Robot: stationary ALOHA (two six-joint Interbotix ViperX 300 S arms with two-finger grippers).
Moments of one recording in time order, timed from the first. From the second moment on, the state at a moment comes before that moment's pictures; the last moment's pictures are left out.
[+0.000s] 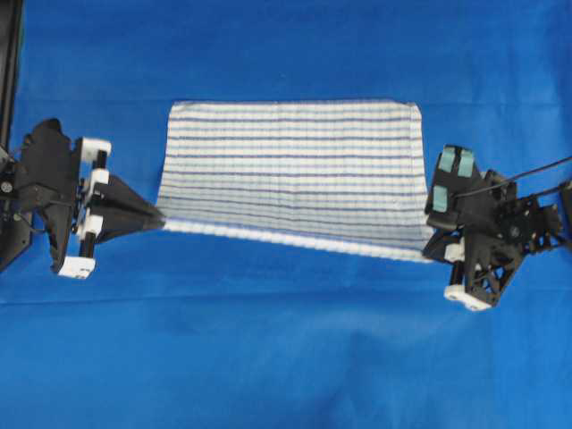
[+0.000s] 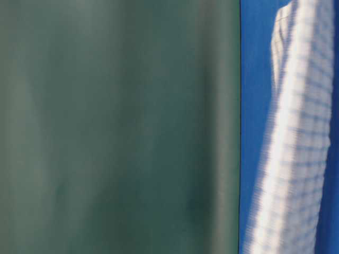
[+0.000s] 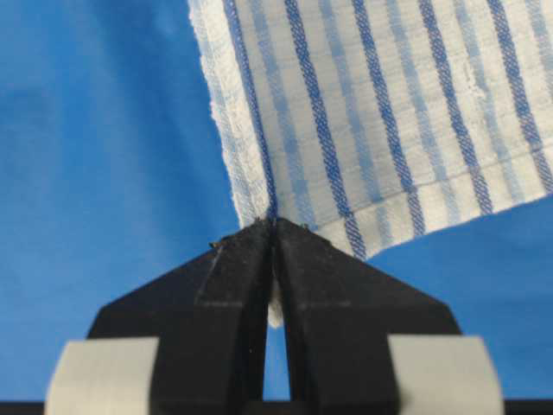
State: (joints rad) left arm -0.11 -0.56 1.30 -0.03 -0.33 -0.15; right arm 0.22 -0.29 0.89 -0.06 0.47 0.63
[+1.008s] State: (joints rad) left arm -0.17 -0.38 1.21 -0.03 -0.23 -0.15; right arm 0.25 -0.20 0.89 -0.14 0.39 0.67
